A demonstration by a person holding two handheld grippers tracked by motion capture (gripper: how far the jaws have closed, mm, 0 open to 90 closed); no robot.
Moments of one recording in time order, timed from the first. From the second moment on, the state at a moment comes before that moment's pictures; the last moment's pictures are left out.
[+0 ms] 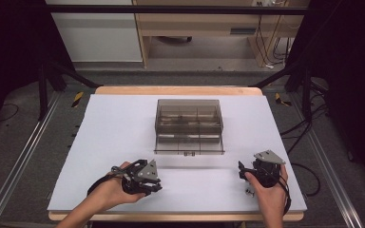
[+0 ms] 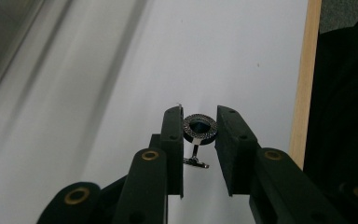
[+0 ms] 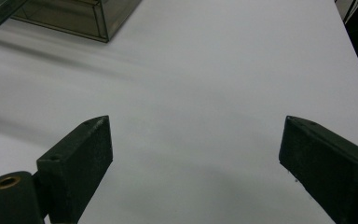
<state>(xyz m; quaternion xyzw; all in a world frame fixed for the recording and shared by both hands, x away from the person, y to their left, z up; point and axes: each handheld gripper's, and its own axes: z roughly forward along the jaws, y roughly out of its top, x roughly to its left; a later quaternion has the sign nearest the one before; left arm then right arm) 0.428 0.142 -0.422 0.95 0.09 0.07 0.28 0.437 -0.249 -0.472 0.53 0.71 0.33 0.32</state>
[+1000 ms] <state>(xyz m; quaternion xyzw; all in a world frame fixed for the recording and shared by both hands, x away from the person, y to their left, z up) 0.482 0.096 -0.345 0.94 0.09 0.12 0.31 0.437 -0.248 -0.472 0.53 0.72 0.32 0.32</state>
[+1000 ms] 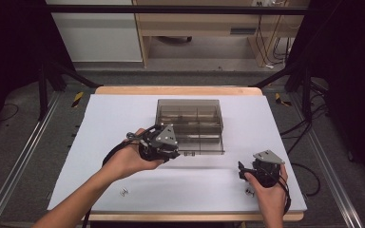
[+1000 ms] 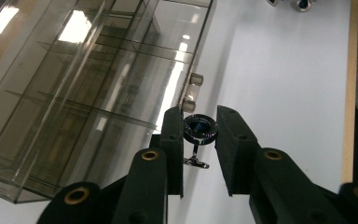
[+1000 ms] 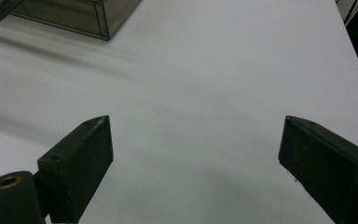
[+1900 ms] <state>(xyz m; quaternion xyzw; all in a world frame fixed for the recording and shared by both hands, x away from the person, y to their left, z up) 0.517 0.072 -0.348 0.93 0.11 0.12 0.31 0.435 -0.249 -0.469 0.53 0.71 0.33 0.33</state>
